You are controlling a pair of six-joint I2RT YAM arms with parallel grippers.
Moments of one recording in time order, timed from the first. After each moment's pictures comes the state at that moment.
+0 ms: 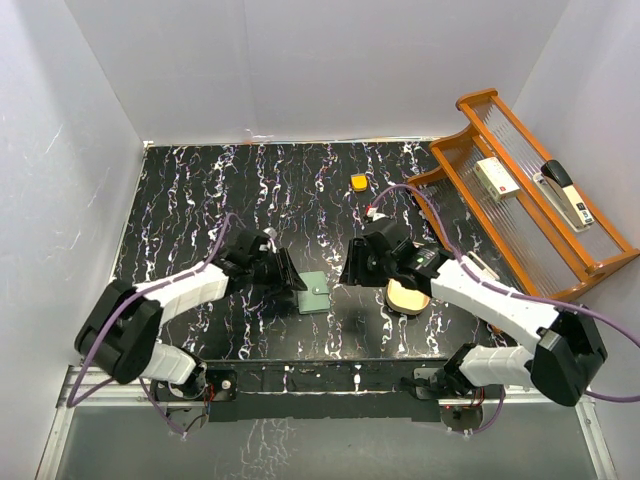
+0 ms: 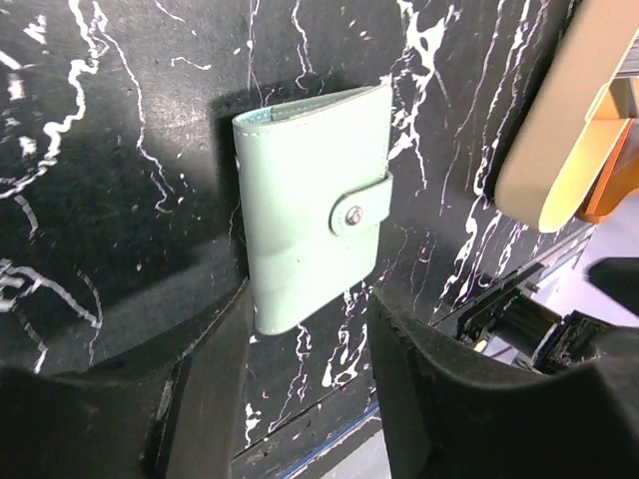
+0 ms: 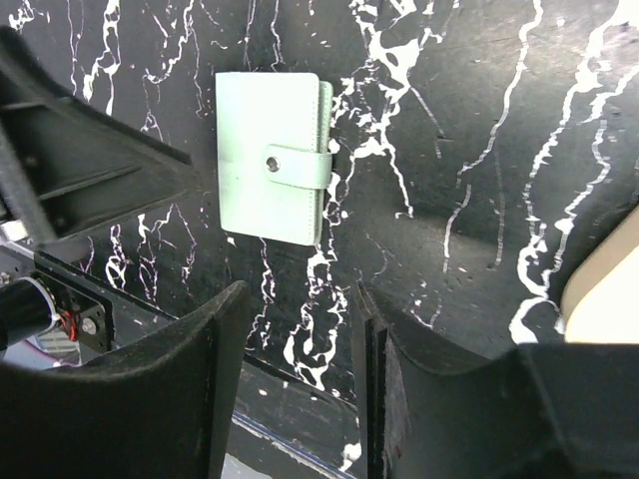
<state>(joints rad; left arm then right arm) -0.57 1.43 0.64 -0.15 0.36 -0.86 0.74 1.21 0.89 -0.52 -0.03 0.71</state>
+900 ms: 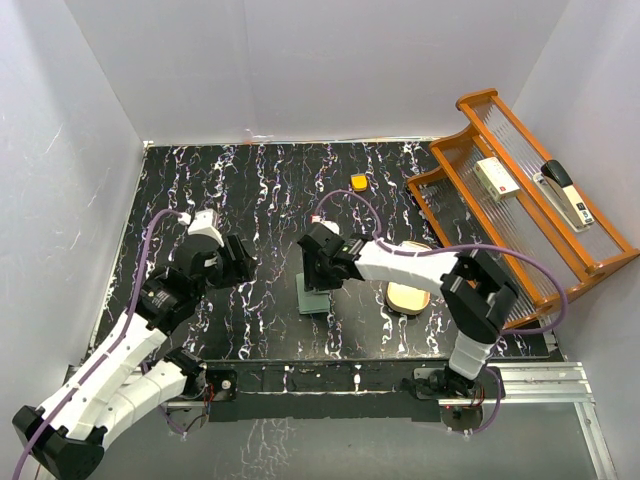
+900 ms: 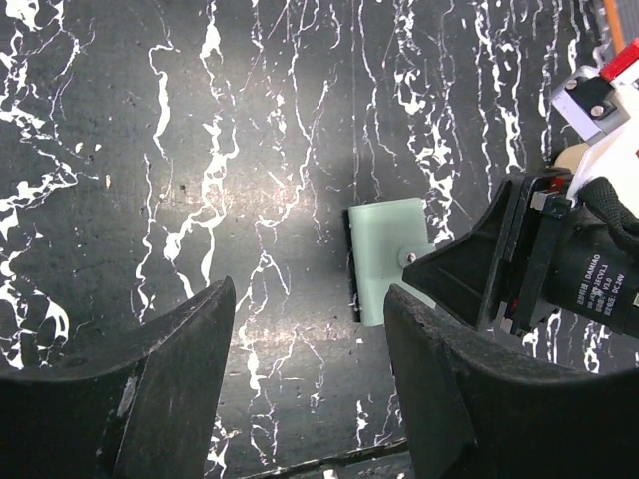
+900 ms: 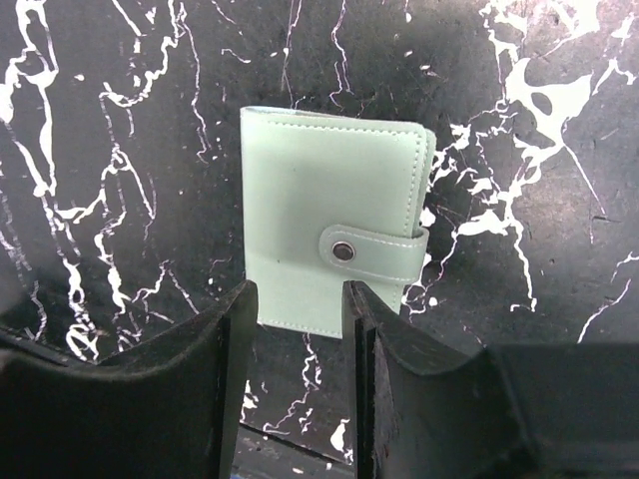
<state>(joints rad) -0.57 0.75 0.76 -0.63 -0.20 -0.62 0.92 1.71 1.17 -0.51 0.07 0.80</state>
